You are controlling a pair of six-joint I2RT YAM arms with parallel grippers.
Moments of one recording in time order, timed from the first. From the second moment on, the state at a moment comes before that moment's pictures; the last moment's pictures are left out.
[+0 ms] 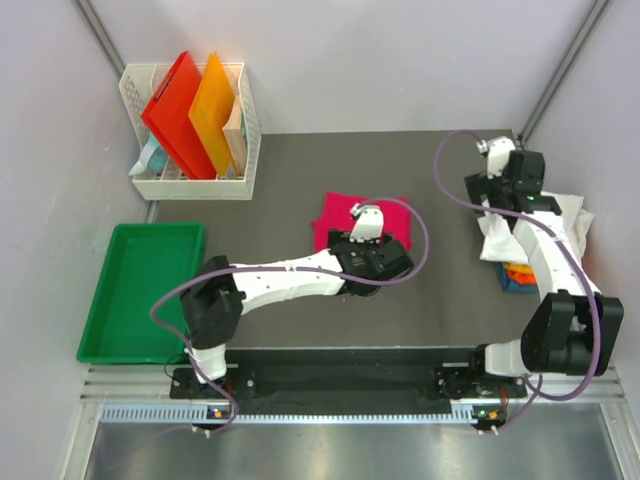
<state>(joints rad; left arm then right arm) -1.18 1.85 1.49 -0.73 -0.92 -0.91 -0.06 1.39 1.11 -0.36 0.08 -0.43</state>
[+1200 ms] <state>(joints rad) -0.80 2.08 1.56 -0.36 -0.45 -0.63 -0.04 1.43 1.01 -0.42 -0.64 -0.26</state>
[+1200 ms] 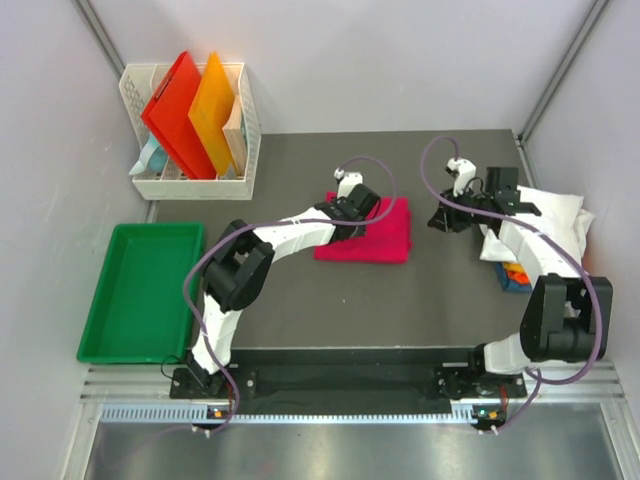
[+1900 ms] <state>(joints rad) -0.77 2.10 1.51 -0.33 -0.40 -0.66 0.12 1.68 1.03 -0.27 -0.41 -0.09</state>
